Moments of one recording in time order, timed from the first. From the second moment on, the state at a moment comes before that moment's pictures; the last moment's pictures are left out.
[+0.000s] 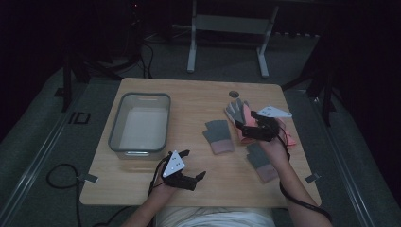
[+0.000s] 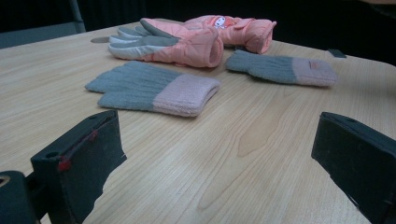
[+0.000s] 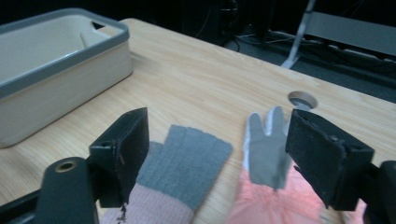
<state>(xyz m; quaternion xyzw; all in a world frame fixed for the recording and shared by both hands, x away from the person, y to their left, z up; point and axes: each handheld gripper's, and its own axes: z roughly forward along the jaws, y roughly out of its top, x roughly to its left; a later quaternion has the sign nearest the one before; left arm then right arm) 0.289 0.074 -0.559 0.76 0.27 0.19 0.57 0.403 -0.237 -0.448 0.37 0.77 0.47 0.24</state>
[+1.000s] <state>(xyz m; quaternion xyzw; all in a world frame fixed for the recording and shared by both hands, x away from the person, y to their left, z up) 0.289 0.074 -0.559 0.76 0.26 0.18 0.57 0.458 -0.172 -0.540 0.37 0.85 0.35 0.16</state>
